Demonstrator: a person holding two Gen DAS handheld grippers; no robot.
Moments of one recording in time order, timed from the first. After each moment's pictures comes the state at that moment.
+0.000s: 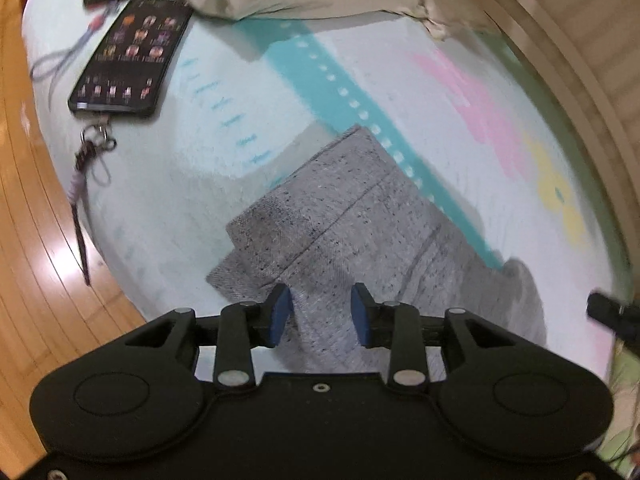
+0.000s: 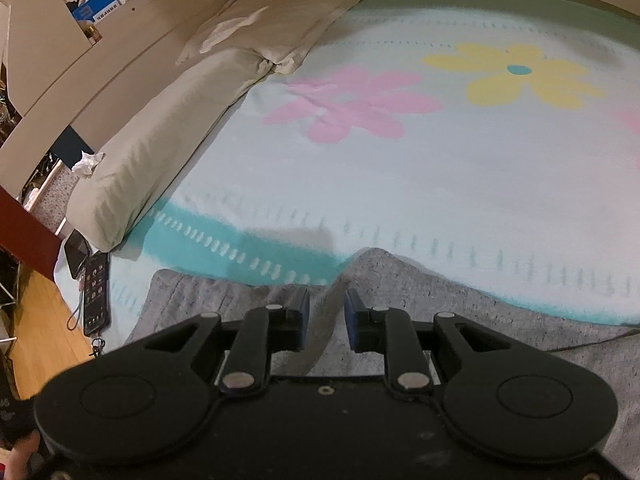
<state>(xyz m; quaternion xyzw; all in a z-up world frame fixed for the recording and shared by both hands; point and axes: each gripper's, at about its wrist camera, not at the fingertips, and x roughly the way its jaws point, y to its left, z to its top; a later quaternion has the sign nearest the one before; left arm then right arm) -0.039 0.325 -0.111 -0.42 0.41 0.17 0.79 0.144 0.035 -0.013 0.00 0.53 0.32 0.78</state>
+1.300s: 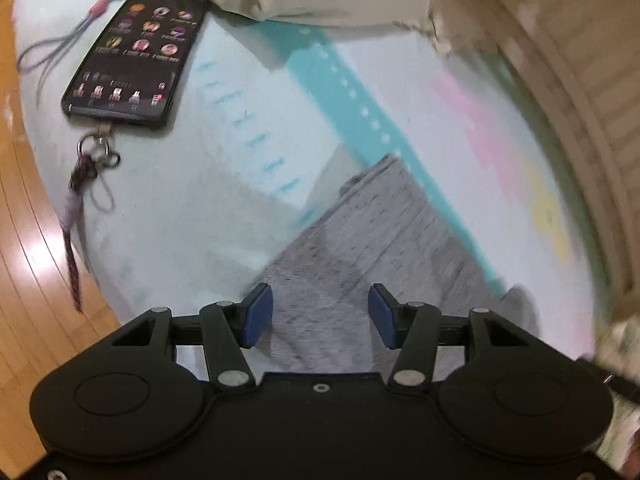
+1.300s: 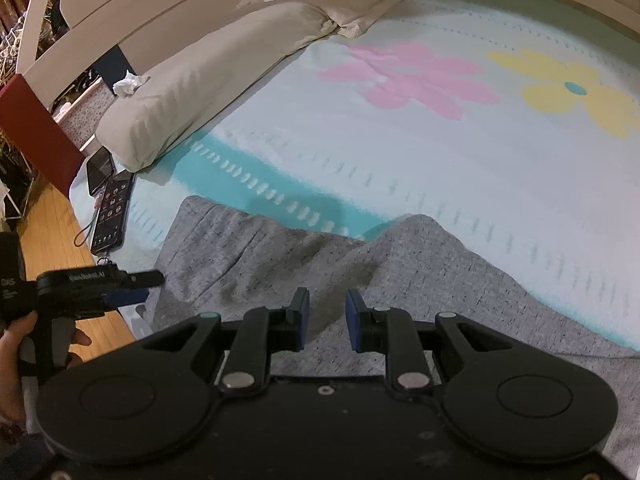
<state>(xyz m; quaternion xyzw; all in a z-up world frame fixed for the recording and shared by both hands) -0.038 0.365 -0.135 -0.42 0.40 0.14 0.80 0.106 0.049 -0.018 -0.09 0.53 0.40 0.74</state>
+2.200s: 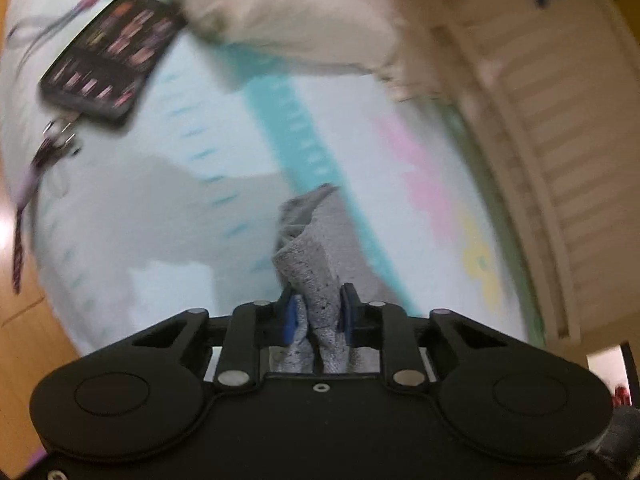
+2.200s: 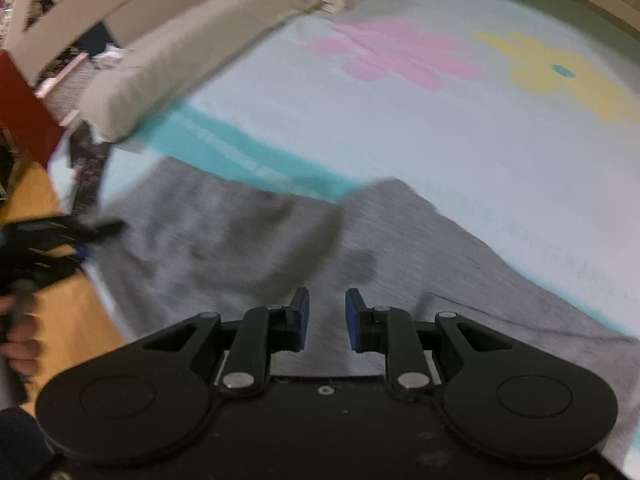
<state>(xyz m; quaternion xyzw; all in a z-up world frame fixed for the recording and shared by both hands) -0.060 0.345 -0.111 -0.51 0.28 0.10 0.81 0.110 0.021 -0.042 -0.13 0.54 0.38 0.74</state>
